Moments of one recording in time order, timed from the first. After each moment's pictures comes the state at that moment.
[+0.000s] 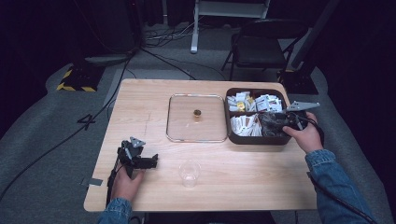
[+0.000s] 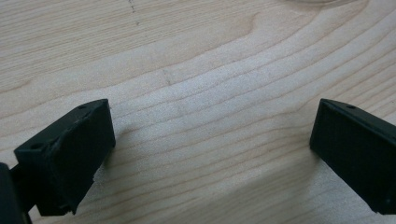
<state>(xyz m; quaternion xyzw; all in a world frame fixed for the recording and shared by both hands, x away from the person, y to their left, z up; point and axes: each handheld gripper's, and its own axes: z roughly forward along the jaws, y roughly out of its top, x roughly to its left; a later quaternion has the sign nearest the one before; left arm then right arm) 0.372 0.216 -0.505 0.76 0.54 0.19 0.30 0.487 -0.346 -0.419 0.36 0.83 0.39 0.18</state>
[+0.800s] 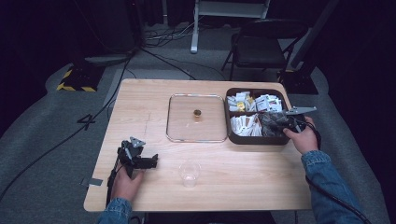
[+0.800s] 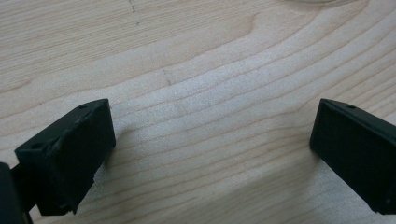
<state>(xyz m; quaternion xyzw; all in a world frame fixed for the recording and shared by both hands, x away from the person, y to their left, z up) 0.372 0.216 -0.505 0.76 0.54 0.20 0.30 0.495 -0.360 -0.451 0.40 0.83 0.36 0.16</state>
